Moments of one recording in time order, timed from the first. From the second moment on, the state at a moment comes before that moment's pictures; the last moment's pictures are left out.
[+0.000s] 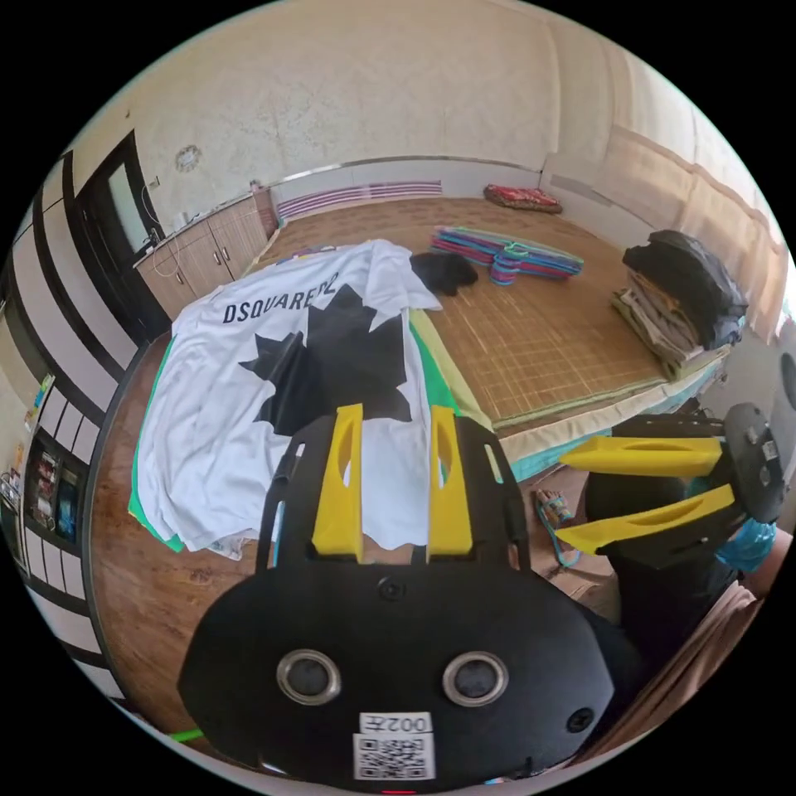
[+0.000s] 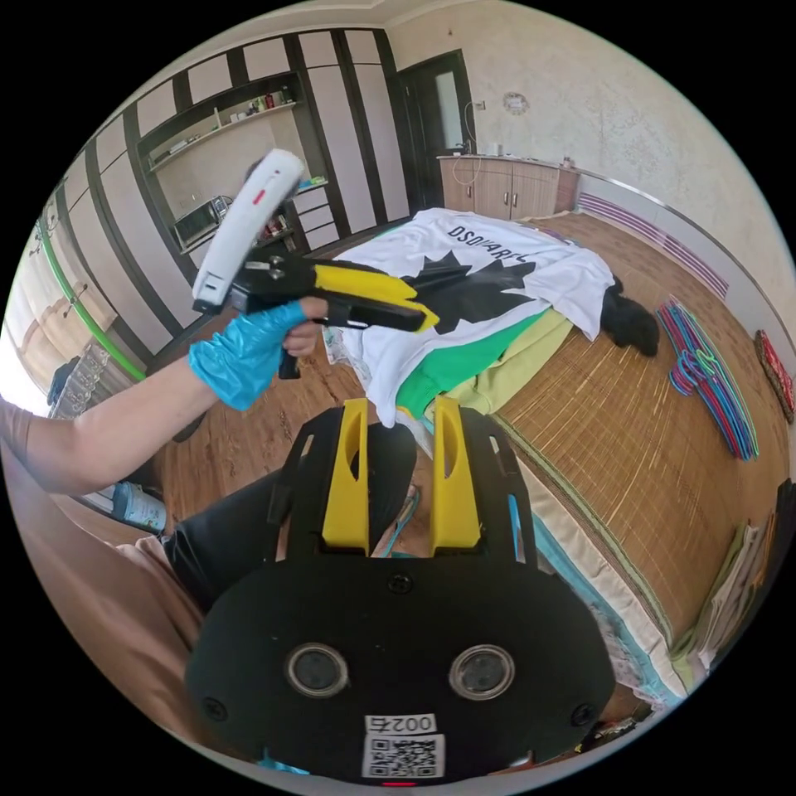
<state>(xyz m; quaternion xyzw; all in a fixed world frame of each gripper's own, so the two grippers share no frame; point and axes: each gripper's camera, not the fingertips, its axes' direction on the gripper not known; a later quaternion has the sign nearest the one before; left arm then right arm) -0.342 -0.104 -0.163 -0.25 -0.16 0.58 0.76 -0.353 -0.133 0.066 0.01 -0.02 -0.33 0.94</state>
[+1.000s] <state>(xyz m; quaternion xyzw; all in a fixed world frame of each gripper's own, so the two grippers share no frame) -0.300 -0.163 -0.260 -0.20 -0.07 0.60 0.77 -0.398 -0.149 0.087 0.03 -0.08 -0.34 0.94</state>
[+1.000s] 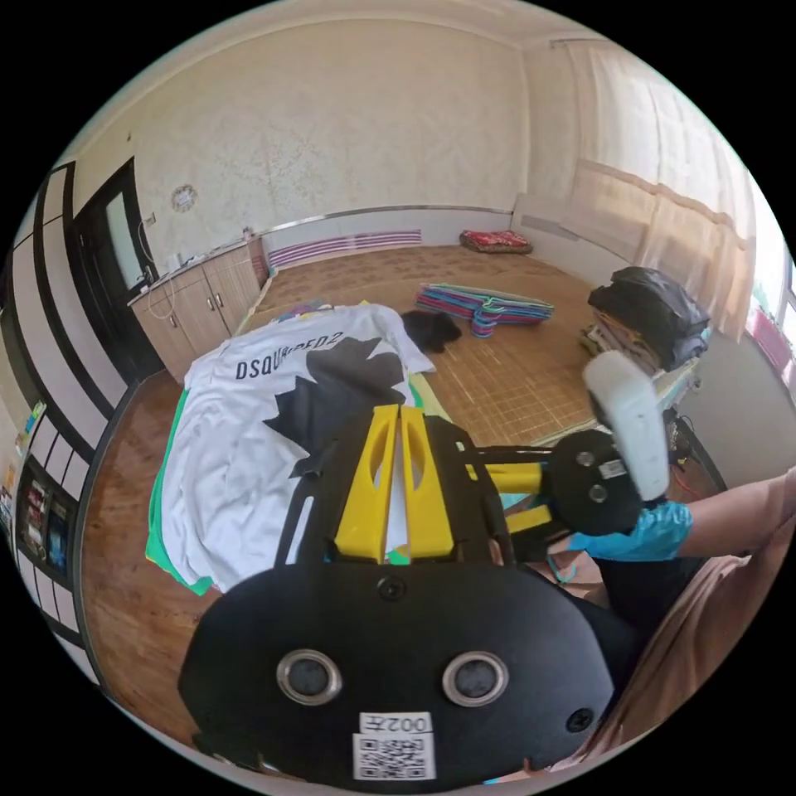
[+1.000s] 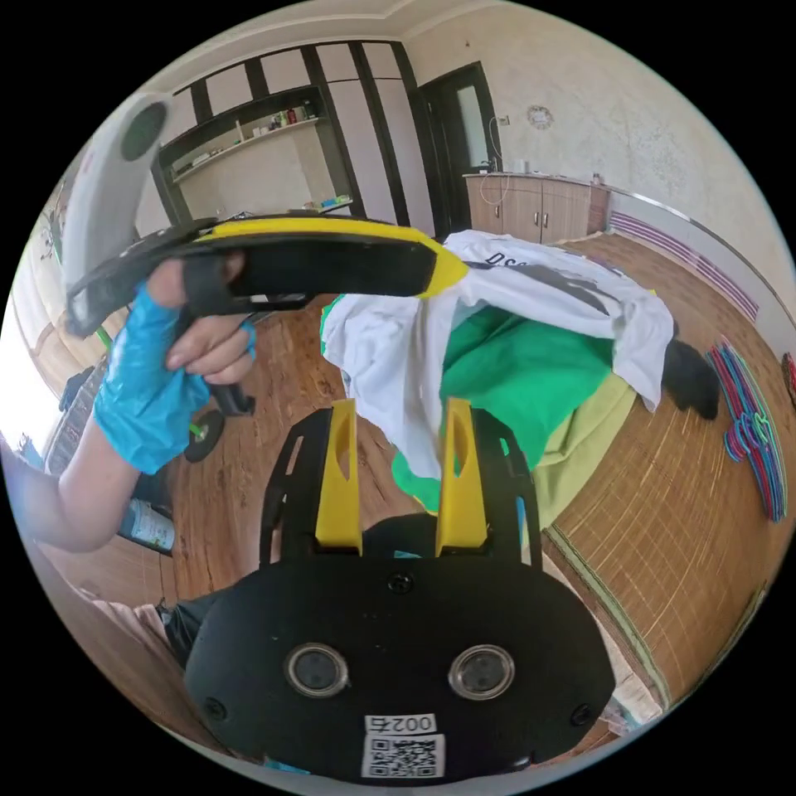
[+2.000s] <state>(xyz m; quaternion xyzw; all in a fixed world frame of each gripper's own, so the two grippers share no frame) -0.144 -0.018 -0.449 -0.21 0.22 0.70 0.65 -0.218 0.106 -0.330 0.37 -0.03 -0.28 0.89</state>
